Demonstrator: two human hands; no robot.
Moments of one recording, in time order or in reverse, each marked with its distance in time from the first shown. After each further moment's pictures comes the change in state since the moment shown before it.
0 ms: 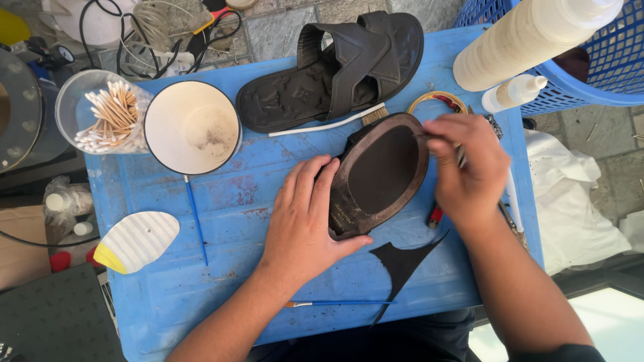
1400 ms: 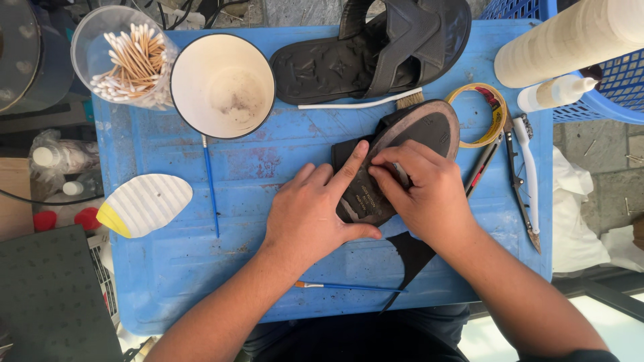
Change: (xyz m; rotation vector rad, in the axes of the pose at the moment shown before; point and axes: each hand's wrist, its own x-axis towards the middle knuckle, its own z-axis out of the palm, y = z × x) left_hand -0.007 -0.008 -0.016 0.083 -0.202 -0.161; right_hand 0.004 -0.065 0.036 0.042 -0.426 0.145
